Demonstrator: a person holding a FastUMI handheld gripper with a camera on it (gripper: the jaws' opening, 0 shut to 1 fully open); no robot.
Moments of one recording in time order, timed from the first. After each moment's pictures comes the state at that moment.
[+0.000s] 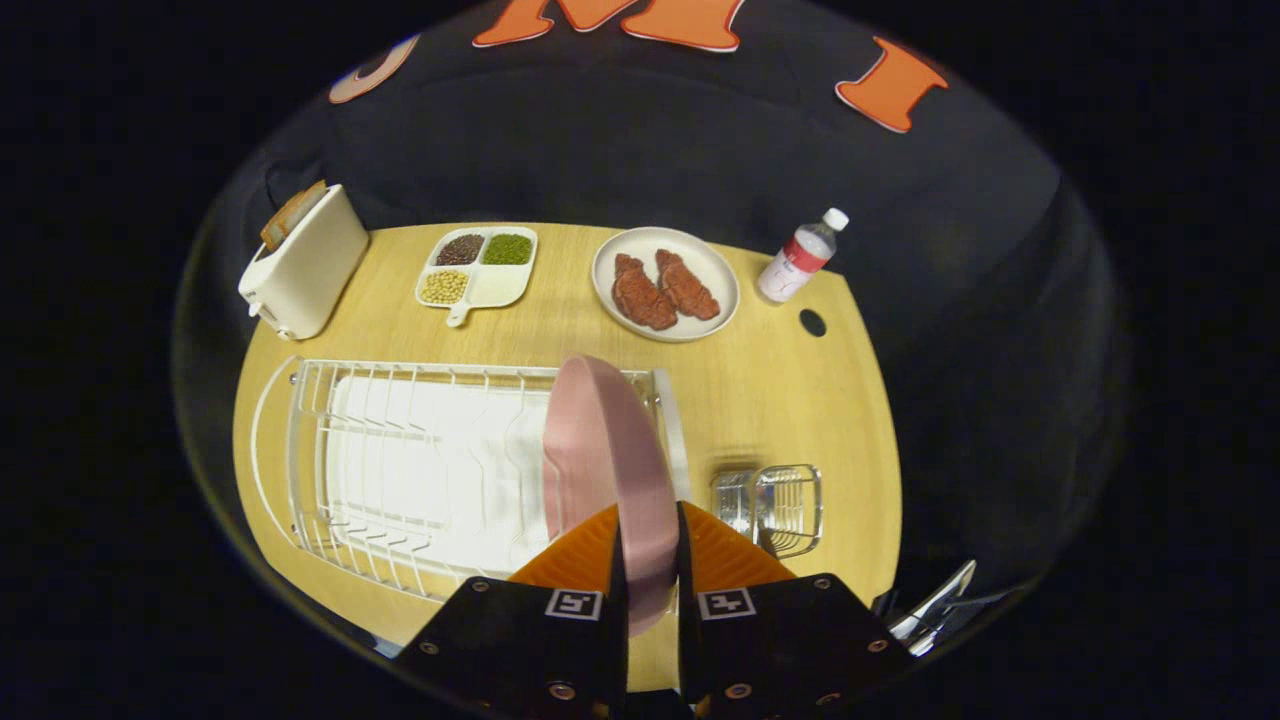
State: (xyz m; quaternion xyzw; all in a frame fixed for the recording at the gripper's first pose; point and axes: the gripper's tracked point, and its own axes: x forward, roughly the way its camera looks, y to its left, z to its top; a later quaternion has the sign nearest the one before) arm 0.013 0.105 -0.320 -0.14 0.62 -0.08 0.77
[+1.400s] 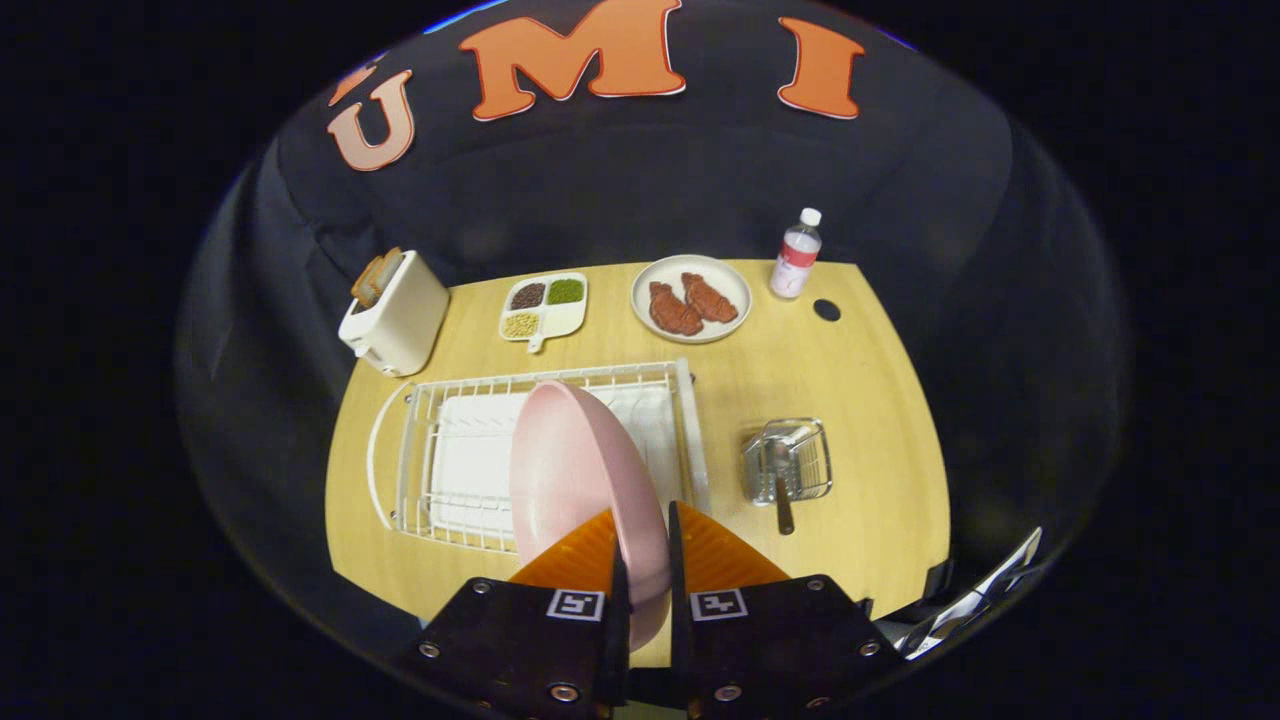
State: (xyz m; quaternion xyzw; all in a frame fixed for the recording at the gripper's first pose) arm -0.067 0.122 -0.243 0.03 0.60 0.00 0.80
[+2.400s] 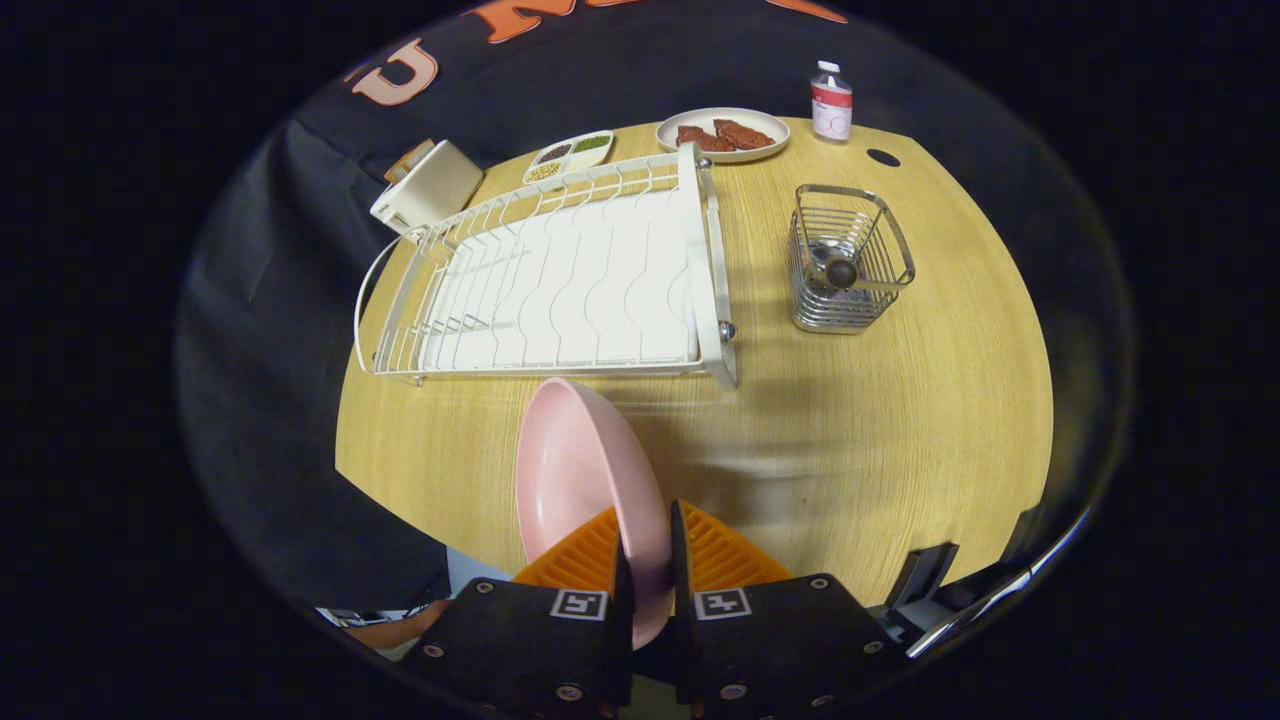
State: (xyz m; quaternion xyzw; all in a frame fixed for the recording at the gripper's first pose) arm -0.221 0.085 -0.355 0.07 0.68 0.10 0.72
